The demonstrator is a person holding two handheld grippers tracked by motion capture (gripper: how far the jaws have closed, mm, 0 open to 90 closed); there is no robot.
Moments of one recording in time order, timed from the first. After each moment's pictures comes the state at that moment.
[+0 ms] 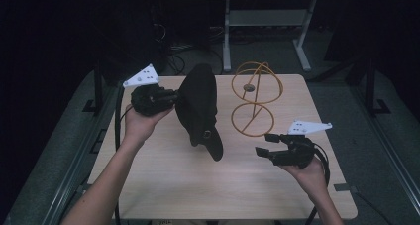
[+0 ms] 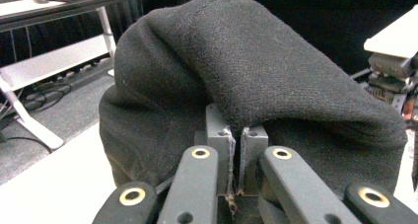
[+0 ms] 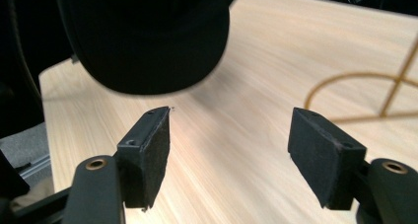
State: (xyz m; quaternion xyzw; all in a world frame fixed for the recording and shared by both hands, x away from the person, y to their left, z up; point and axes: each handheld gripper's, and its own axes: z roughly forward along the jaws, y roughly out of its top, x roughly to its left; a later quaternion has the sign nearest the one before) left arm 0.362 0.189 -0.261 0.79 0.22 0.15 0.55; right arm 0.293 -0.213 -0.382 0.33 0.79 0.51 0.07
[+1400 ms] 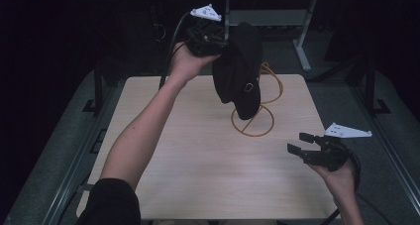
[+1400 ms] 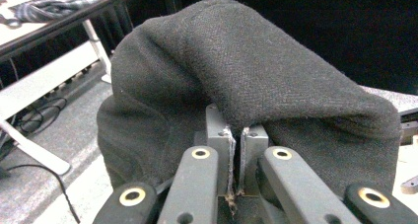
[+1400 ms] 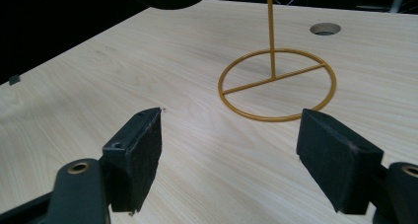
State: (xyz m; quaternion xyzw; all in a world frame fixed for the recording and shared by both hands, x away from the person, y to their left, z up) left arm 0.464 0.068 -0.181 0.84 0.17 0.15 0.50; right arm 0.287 -0.295 -0.400 0.41 0.74 0.52 0.12
